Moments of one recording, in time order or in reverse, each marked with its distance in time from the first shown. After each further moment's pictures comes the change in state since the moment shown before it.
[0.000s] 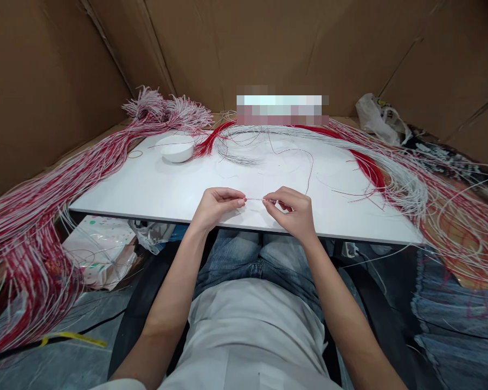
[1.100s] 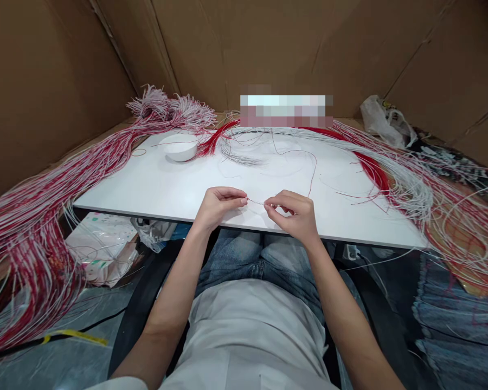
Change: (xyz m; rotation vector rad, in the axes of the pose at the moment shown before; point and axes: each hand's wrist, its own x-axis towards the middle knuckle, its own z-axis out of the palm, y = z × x) left_hand 0.001 -0.002 0.000 -0.065 0.011 0.033; right_hand -0.001 0.000 0.000 0.009 -0.038 -0.079
